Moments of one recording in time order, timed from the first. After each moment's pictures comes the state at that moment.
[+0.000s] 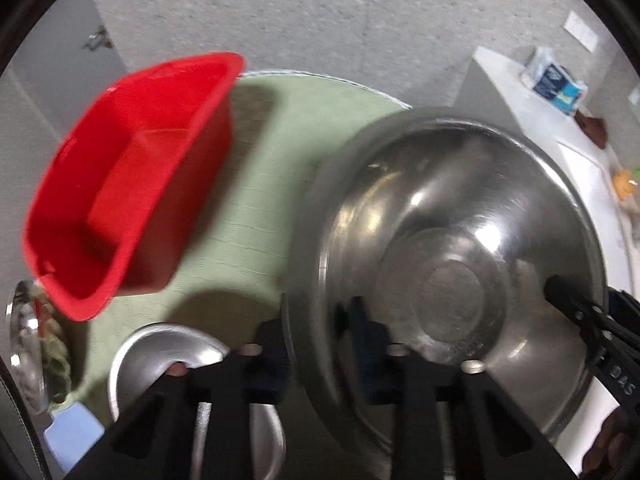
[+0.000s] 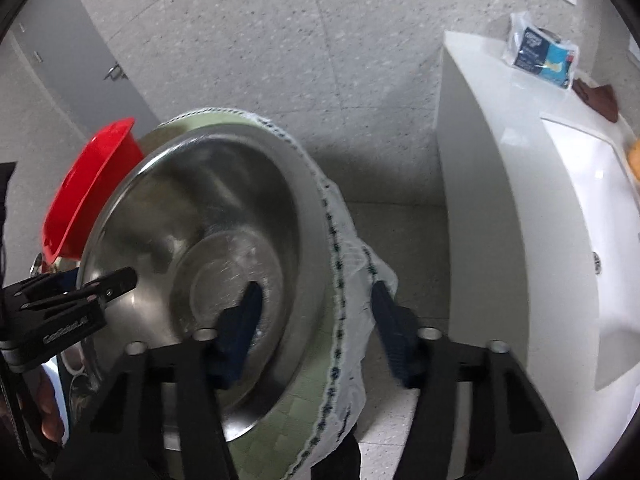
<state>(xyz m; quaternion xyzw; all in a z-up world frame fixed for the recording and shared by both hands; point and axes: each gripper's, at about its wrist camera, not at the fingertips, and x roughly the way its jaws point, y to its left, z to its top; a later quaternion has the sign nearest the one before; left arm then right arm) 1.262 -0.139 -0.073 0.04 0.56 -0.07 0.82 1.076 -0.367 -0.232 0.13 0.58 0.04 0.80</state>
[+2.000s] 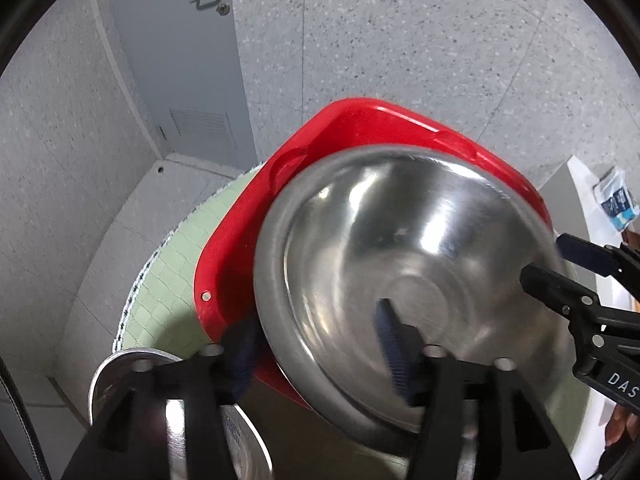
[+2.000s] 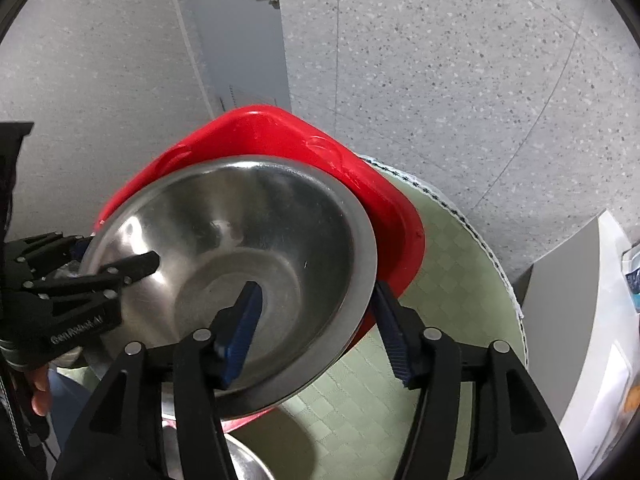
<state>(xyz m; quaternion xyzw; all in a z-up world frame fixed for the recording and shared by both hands) 1.402 0.098 -0.083 -0.06 0.53 0.04 0.85 1.226 -0.100 -0.199 -0.06 0.56 0.23 0.79</state>
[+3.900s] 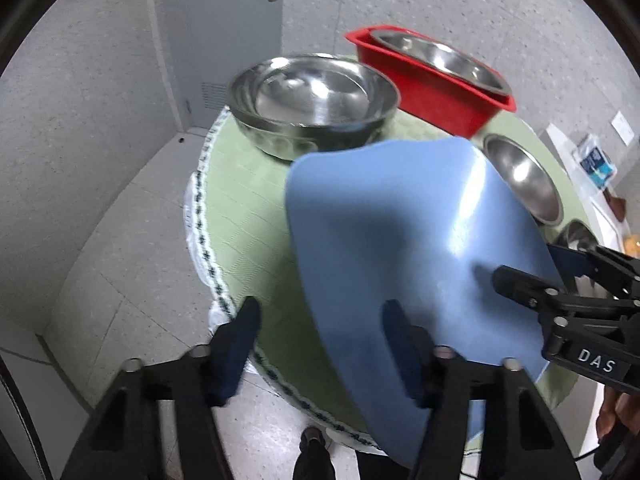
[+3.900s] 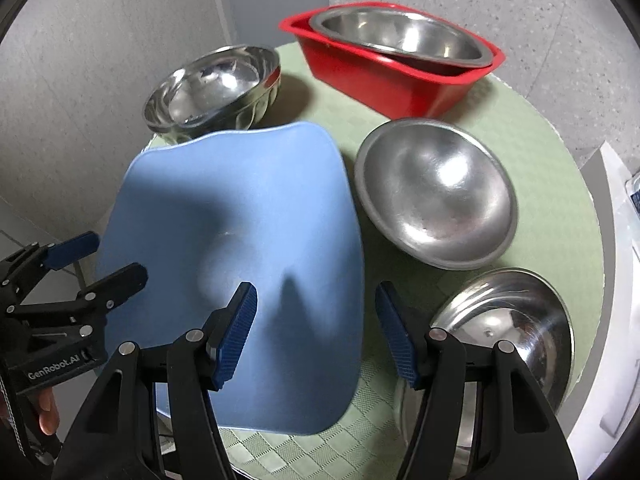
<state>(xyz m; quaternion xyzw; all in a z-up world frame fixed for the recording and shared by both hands) 1.060 0.147 -0.110 -0.09 0.51 0.04 0.85 0.964 -0.037 -0.228 -0.07 0.58 0.23 0.78</state>
